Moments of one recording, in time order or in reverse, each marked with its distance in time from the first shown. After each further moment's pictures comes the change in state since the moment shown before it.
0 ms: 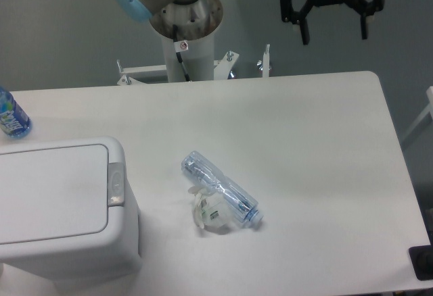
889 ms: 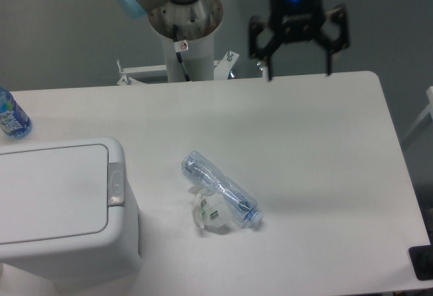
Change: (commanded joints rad) arm -0.254 -0.118 -0.006 0.002 -0.118 -0.679
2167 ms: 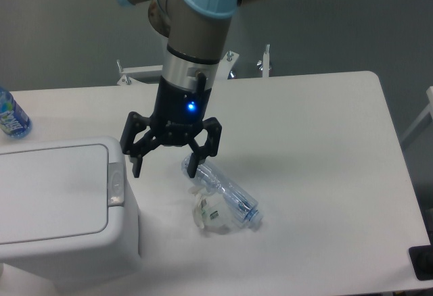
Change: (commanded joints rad) arm -0.178 -0.183 0.035 0.196 -0.244 -0.410
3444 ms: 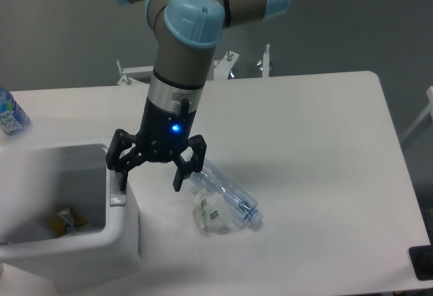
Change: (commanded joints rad) arm -0.014 -0.034 -0.002 0.005 0.006 0.006
